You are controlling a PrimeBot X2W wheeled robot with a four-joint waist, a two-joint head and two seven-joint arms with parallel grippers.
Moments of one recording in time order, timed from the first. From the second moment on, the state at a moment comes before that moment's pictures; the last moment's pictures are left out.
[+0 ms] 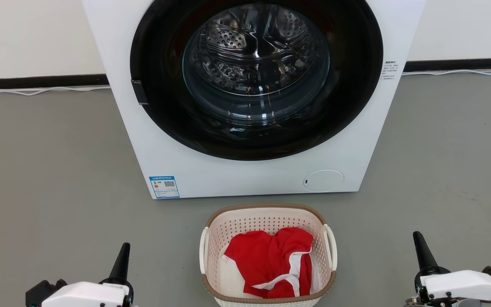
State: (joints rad) left arm -0.04 0.03 0.06 0.38 -1.26 -0.07 0.02; right arm -0.05 -0.04 -0.12 0.37 1.16 0.12 0.01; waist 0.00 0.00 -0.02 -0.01
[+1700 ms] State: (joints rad) left arm -0.05 0.04 0.08 0.28 -1.61 -0.12 0.11; right arm -0.07 -0.04 -0.13 0.27 1.60 0.12 0.11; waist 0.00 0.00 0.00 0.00
